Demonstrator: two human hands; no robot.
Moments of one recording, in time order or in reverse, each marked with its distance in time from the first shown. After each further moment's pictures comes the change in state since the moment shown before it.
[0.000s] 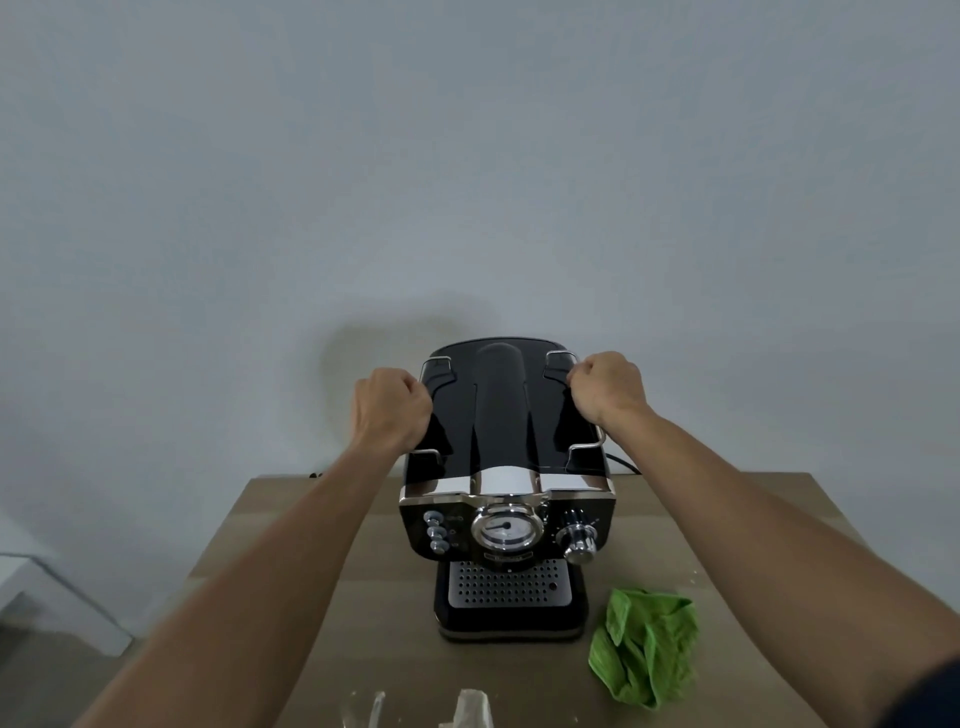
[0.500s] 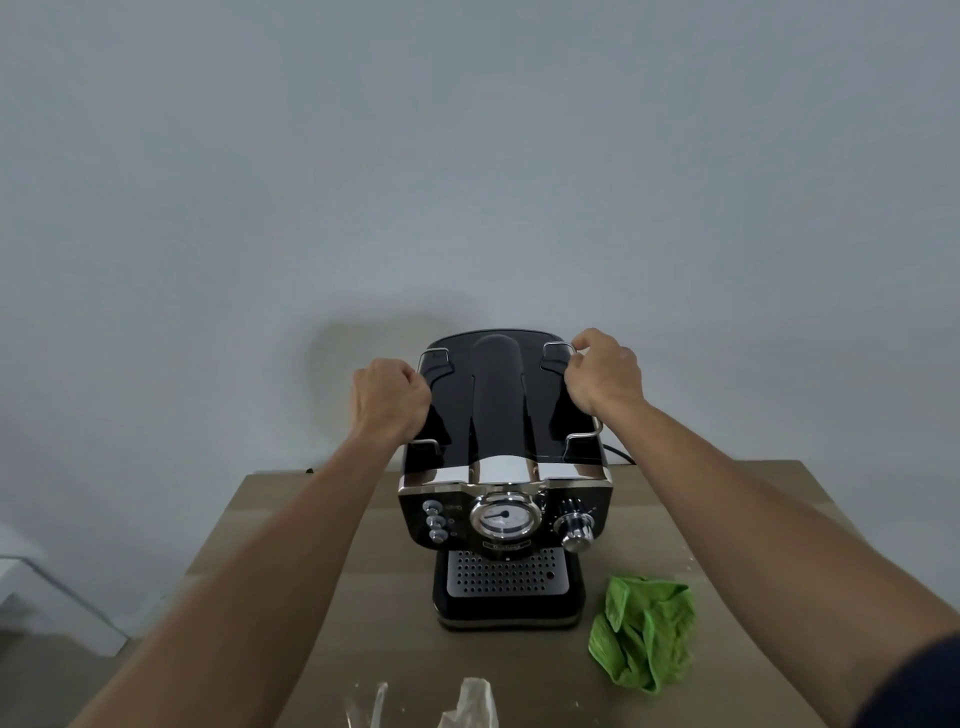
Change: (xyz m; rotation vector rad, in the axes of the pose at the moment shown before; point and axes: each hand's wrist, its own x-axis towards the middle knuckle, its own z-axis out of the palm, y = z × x) left_hand 0.003 -0.003 0.002 0.011 -0.003 0.026; right_hand -0.008 -0.004 0.000 -0.040 0.059 -0.041
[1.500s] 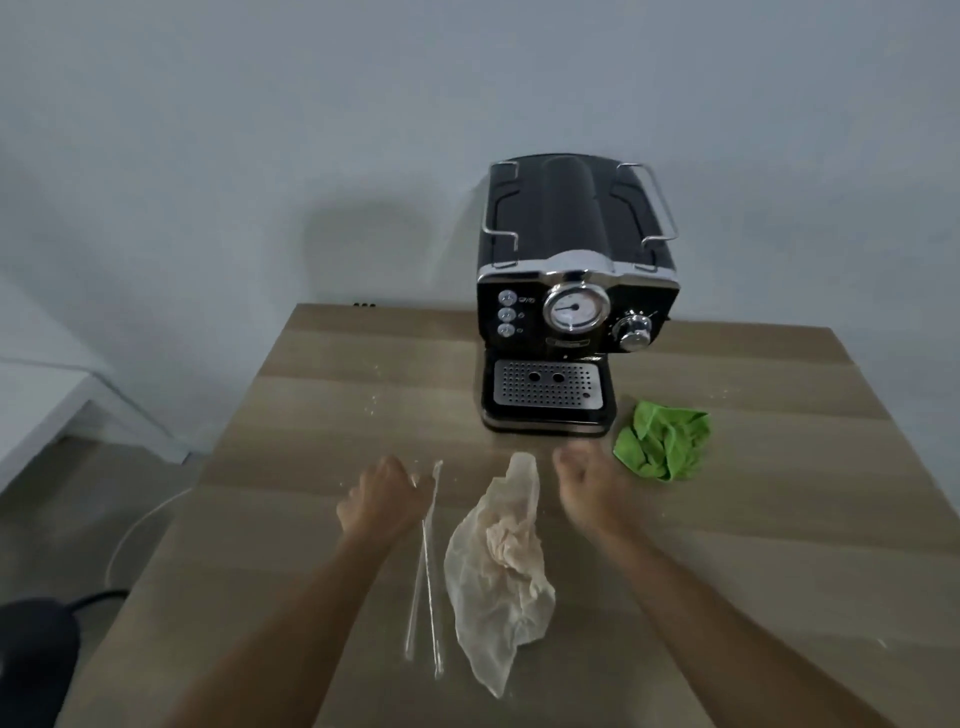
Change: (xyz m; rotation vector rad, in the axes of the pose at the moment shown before) left_hand -0.241 -0.183 0.002 0.339 -0.491 -0.428; right_hand -0.267 0.123 0.108 -0.007 -0.309 0.154
